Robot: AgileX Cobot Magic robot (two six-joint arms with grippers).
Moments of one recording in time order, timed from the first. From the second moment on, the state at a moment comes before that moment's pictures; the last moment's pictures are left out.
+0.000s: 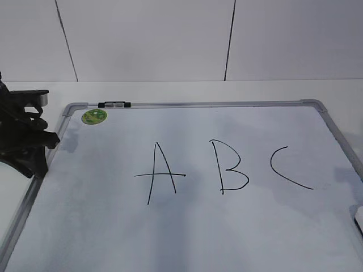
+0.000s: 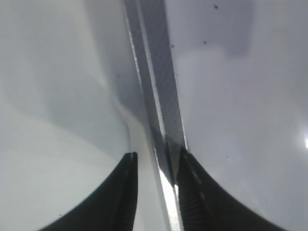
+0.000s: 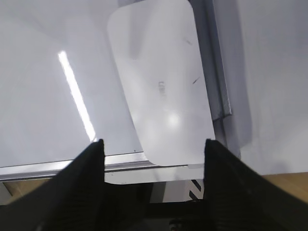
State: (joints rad) left arm -0.11 1.94 -1.23 -0.18 0.90 0.14; right arm -0.28 1.22 -0.79 0.24 1.21 -0.14
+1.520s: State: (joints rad) left arm -0.11 1.94 -1.23 -0.20 0.91 0.12; right arm -0.28 1.12 -0.70 0.21 1.03 -0.27
